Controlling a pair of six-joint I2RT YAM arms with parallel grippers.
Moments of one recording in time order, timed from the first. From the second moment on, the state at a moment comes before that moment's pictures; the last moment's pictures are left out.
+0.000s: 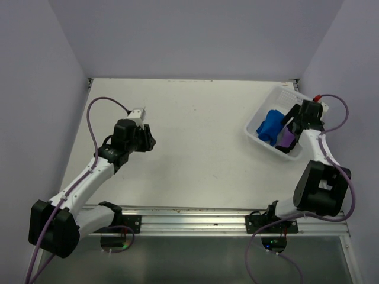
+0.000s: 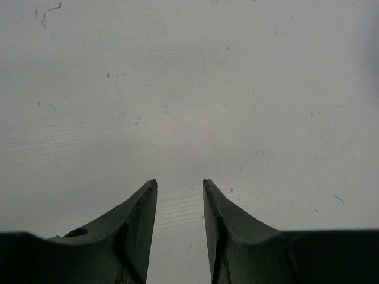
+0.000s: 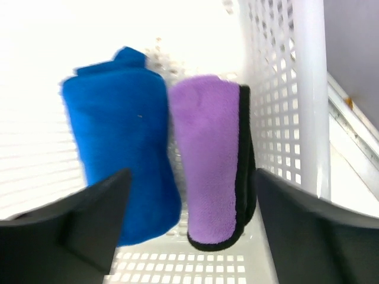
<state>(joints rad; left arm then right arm) -0.35 1.09 0.73 -0.27 0.04 -0.33 -0.28 1.47 1.00 -0.29 0.21 0.40</state>
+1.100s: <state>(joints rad) -0.33 0.76 0.65 -0.20 -0.22 -0.30 0.38 0.96 0.85 -0.33 0.07 0.33</state>
